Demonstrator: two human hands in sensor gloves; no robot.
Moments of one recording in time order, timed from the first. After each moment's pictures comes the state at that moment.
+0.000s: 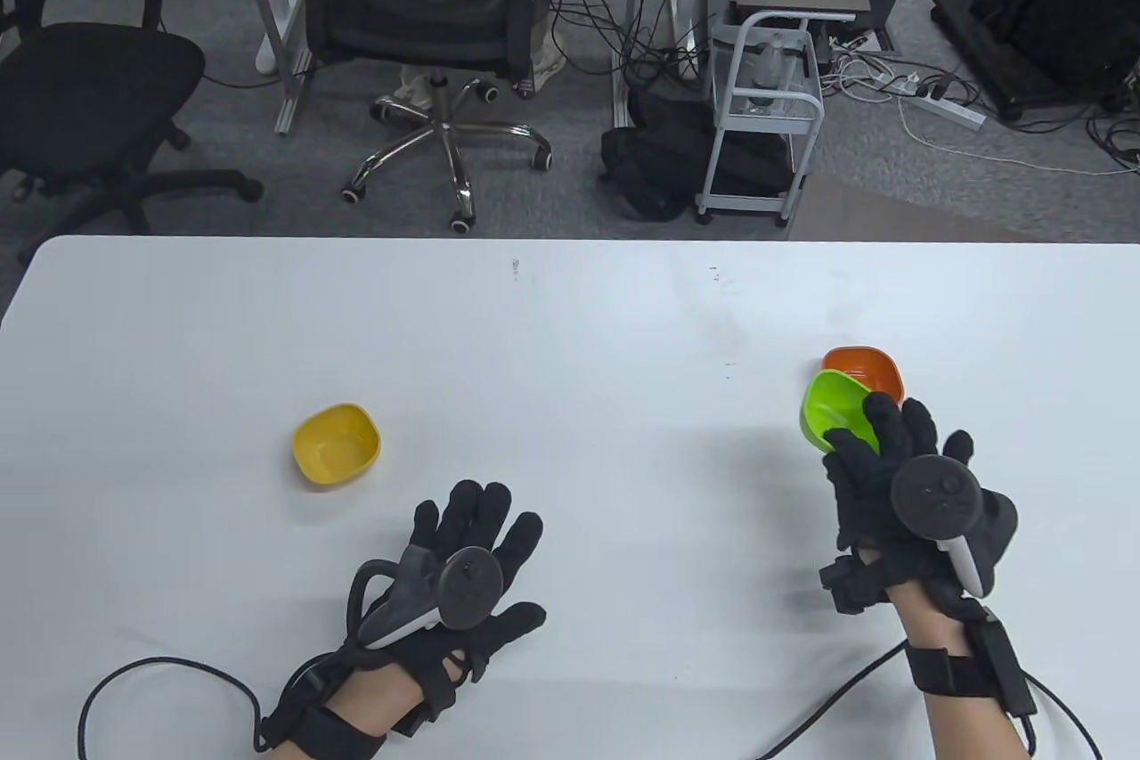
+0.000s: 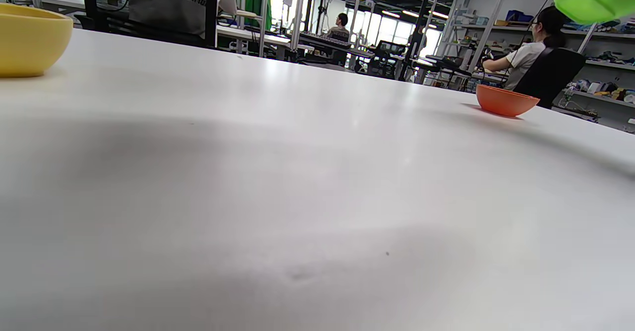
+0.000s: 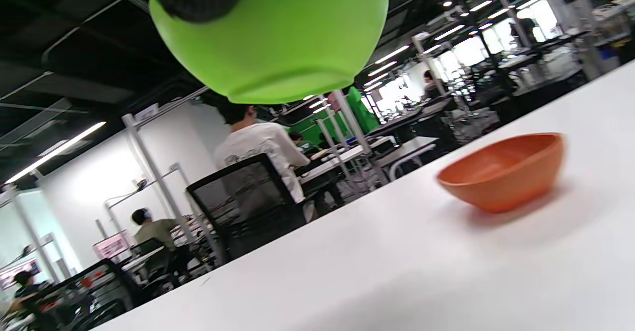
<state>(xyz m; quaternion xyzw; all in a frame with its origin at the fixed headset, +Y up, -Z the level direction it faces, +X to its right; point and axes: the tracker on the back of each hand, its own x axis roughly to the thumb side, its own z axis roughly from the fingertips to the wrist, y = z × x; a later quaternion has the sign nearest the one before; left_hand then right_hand) -0.148 -0.763 -0.249 -0.11 -0.18 0.07 0.98 0.268 -0.687 -0.317 0.00 -0.13 0.96 0.27</state>
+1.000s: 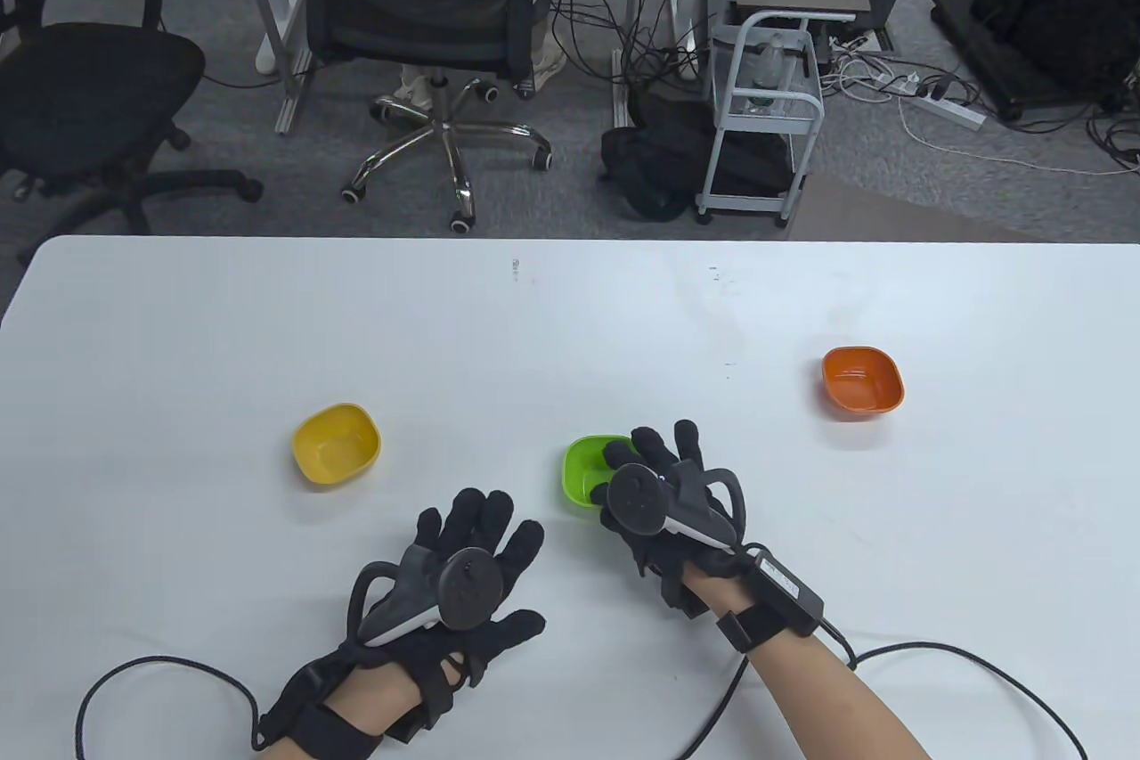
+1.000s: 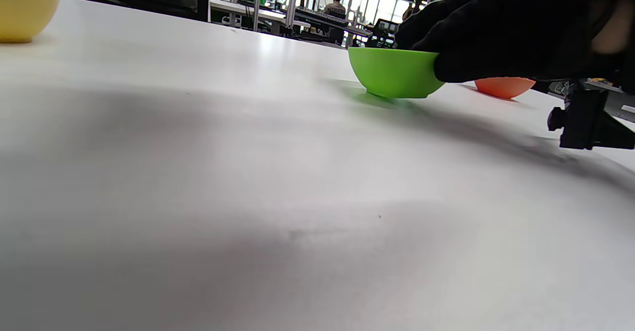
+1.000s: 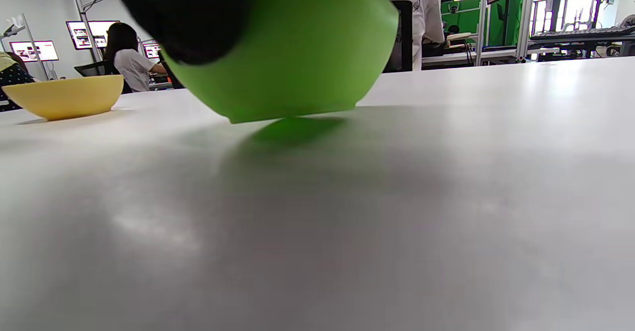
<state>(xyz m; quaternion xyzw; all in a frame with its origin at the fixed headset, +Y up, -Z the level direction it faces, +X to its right) -0.147 -0.772 -0.250 -0.14 -0.19 0.07 0.97 0.078 -0.772 -0.345 0.19 0.02 0.98 0.07</state>
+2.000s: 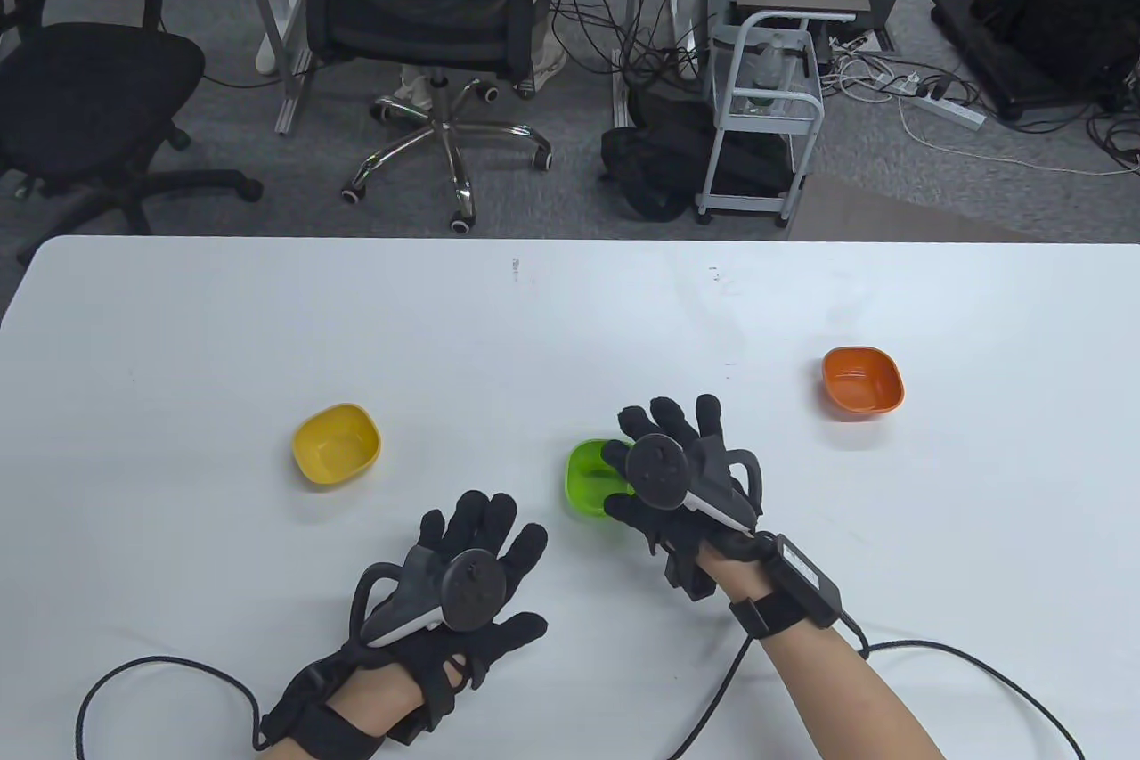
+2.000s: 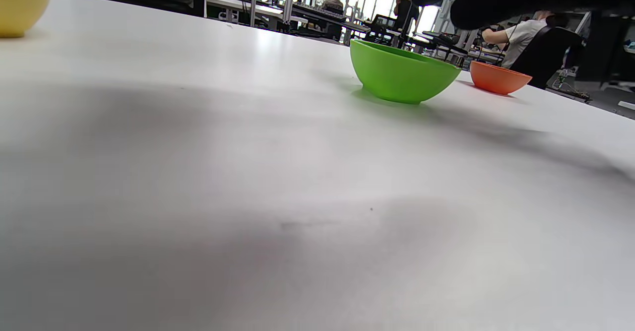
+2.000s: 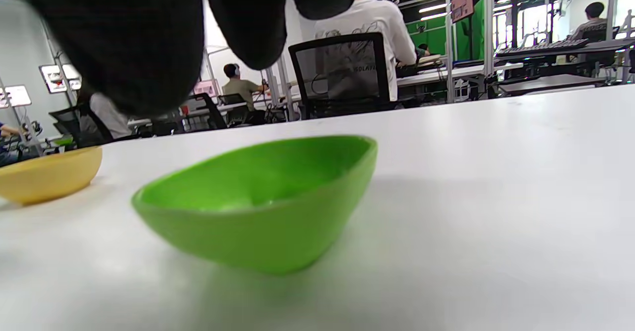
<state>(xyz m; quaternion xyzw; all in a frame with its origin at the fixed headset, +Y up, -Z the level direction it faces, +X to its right) -0.144 -0.773 -0.248 -0.15 -0.19 0.07 0.97 0.094 -0.730 -0.355 0.15 -0.01 0.98 0.12</state>
